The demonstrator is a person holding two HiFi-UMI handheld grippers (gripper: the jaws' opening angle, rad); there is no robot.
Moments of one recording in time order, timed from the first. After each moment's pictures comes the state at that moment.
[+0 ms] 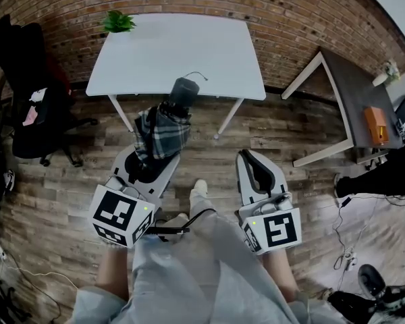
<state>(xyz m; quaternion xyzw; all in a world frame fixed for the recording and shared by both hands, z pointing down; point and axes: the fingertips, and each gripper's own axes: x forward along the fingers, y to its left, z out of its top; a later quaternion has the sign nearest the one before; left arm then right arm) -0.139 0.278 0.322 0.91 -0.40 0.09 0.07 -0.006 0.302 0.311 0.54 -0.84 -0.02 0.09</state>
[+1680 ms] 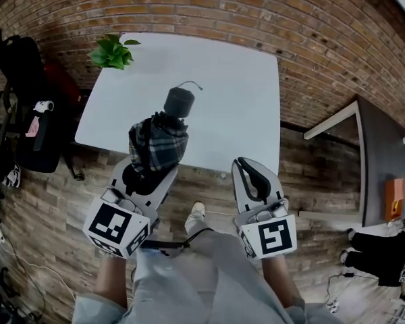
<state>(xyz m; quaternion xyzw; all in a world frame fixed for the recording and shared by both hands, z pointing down) -0.073 -0.047 0.325 0.87 -0.47 0.09 0.10 0.055 -0.055 0.334 0.45 -0.89 -0.01 0.09</state>
